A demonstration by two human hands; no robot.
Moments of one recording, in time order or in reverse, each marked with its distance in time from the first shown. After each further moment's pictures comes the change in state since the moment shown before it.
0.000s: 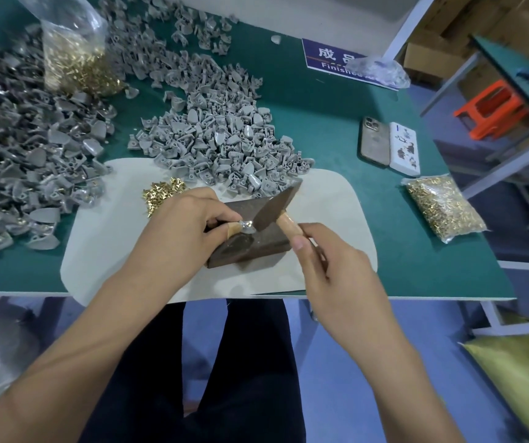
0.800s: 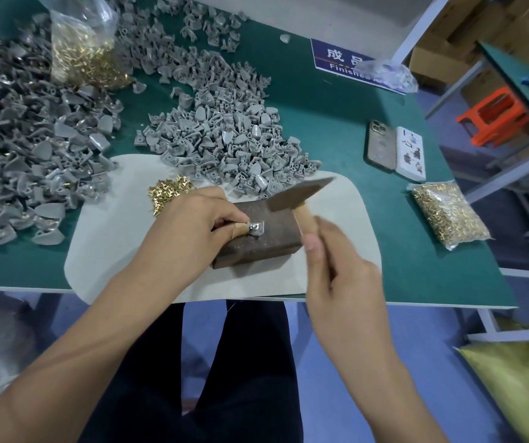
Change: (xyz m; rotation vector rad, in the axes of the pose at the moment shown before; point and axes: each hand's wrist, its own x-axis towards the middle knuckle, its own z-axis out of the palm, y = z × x) left_hand 0.002 -0.001 -0.002 -0.010 0.000 0.021; right_hand -0.006 -0.019 0.009 0.058 0.171 -0.014
